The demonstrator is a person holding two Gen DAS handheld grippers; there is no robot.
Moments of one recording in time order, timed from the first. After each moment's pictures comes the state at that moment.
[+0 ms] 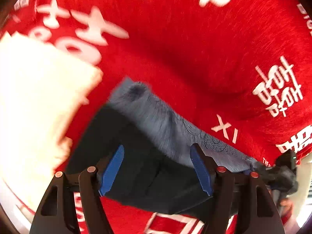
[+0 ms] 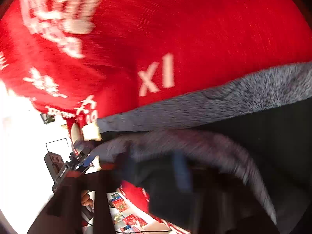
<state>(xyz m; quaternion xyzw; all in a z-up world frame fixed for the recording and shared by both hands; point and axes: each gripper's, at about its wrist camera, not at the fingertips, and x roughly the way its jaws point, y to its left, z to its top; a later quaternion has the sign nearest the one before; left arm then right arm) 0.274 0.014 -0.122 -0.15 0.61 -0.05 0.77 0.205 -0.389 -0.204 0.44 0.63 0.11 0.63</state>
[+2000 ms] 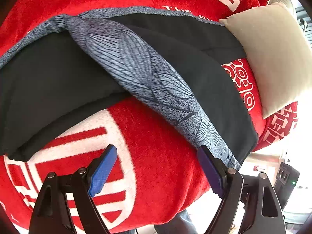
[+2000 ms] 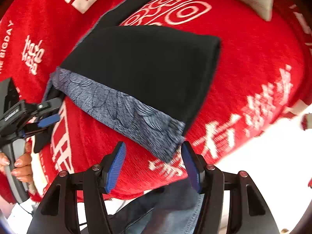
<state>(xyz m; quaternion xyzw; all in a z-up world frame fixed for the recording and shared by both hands) 0.053 -0.330 -0.174 0.07 0.69 -0.34 0.64 -0.220 -0.491 -0.166 0.38 0.54 -0.19 0.73</state>
